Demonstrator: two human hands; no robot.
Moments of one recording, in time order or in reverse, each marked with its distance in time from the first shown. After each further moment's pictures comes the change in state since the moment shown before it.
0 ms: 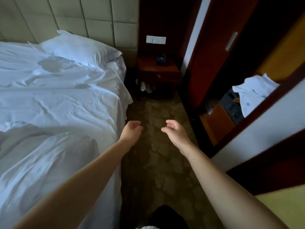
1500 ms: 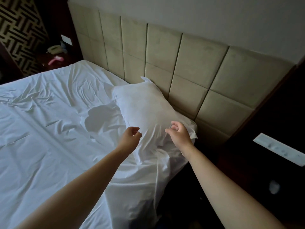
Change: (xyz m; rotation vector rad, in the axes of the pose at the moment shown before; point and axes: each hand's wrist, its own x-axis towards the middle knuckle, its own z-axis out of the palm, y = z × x) left_hand 0.828 0.264 -0.236 -0.193 0.735 -0.160; right_hand 0.935 -0.456 0.256 -0.108 -0.639 -0.369
